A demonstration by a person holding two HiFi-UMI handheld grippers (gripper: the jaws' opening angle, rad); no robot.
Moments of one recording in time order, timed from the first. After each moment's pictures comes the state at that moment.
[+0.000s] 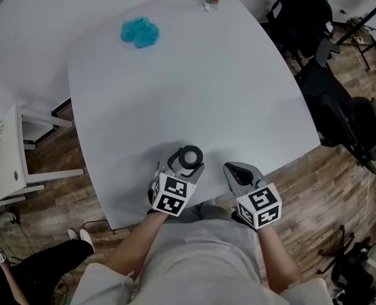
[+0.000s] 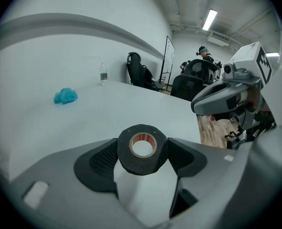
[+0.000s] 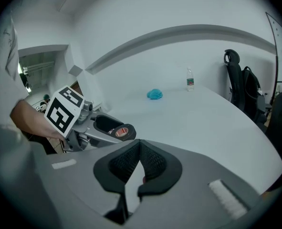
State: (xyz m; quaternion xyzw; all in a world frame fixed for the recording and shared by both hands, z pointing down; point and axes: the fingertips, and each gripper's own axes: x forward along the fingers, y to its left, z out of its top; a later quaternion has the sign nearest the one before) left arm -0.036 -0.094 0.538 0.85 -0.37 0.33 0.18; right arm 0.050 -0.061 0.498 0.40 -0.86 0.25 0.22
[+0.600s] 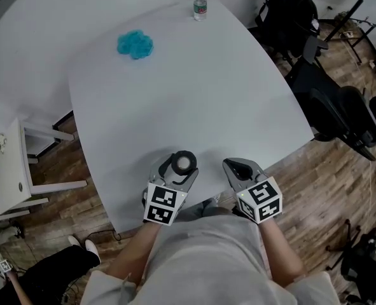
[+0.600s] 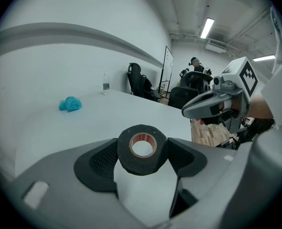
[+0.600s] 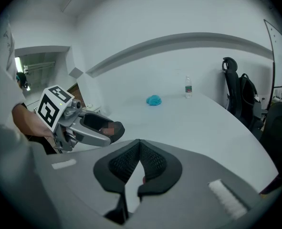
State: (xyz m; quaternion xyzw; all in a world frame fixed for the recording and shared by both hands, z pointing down) left arm -0.048 -0.074 0.485 0.86 -0.38 0.29 0.17; right arm 0.055 -0.059 0.465 0.41 -0.86 0.23 0.21
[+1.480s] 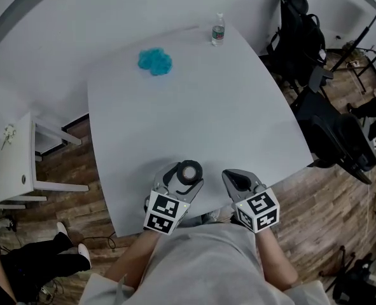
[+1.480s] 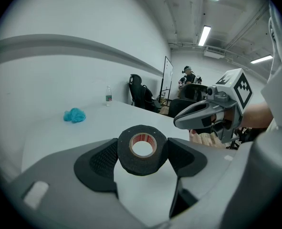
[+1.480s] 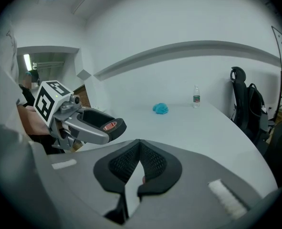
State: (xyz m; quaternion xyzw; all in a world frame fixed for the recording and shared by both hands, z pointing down) left arm -0.056 -0.074 0.430 0.88 -0.39 0.24 0.14; right arm 0.032 -0.065 0.430 0.39 -0.88 0.19 0.19
